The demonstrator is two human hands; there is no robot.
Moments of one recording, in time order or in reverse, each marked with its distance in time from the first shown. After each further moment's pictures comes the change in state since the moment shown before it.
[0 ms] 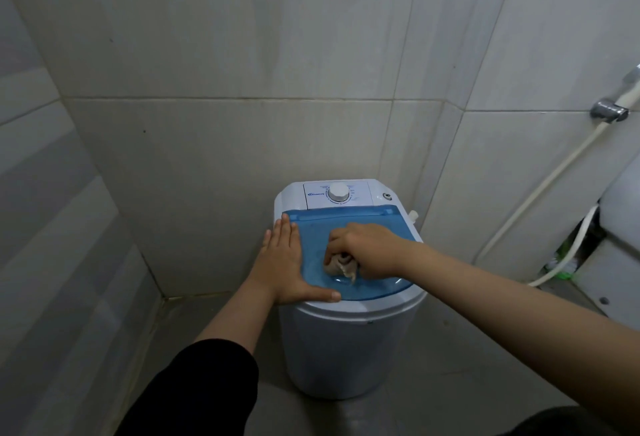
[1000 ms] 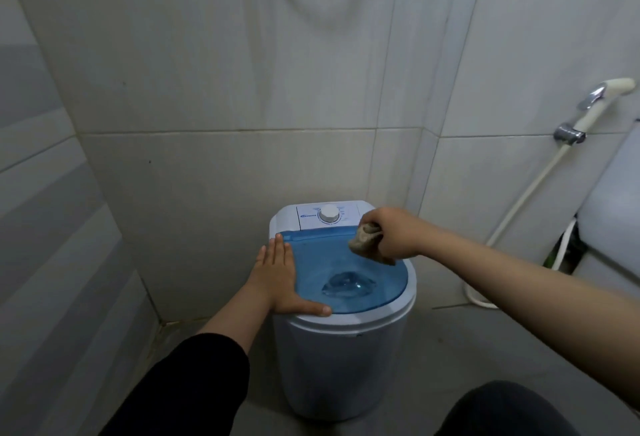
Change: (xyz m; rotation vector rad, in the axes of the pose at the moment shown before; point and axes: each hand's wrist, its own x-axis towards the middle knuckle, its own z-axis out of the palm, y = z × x) left_hand -0.004 0.013 -0.022 0.129 -0.132 -0.055; right_hand -0.041 0.024 -0.057 0.366 0.090 0.511
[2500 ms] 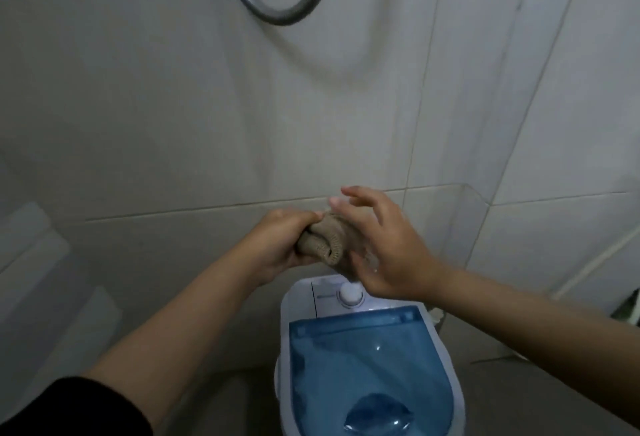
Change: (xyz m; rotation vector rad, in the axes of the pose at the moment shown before) left_hand 0.082 0.026 -0.222 -1.442 0.037 -0.186; right_hand 0.110 -0.019 -0.073 0.050 0.674 -0.717
